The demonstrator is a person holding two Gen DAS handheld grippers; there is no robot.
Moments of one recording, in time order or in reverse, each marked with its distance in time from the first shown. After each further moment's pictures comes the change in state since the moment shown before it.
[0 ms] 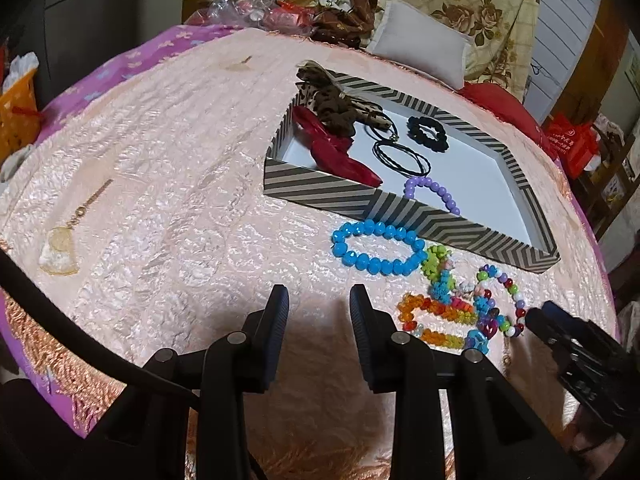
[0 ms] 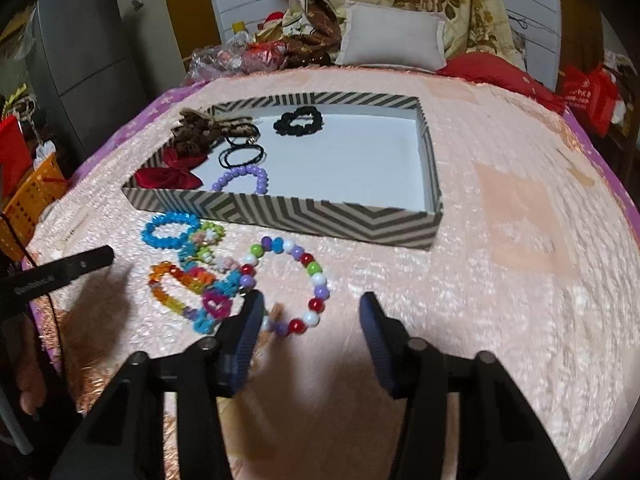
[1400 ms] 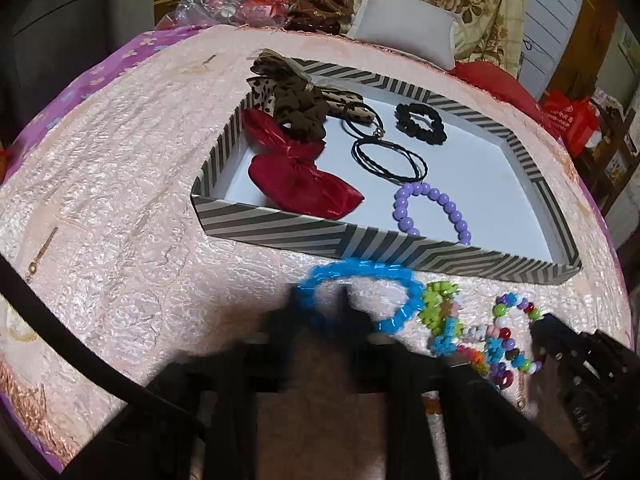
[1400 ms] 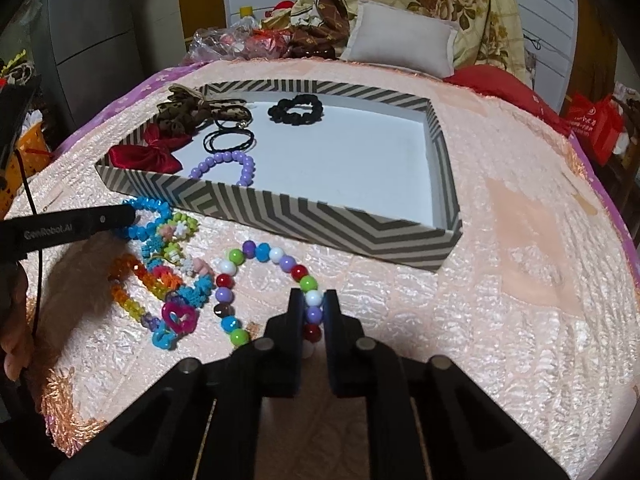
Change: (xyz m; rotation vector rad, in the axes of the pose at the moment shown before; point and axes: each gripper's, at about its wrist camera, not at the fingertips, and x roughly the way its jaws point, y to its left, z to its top) left arm 0.050 -0.023 0.029 0.086 0.040 -0.002; right arm 0.019 0.002 0.004 -0.067 -0.005 -0.048
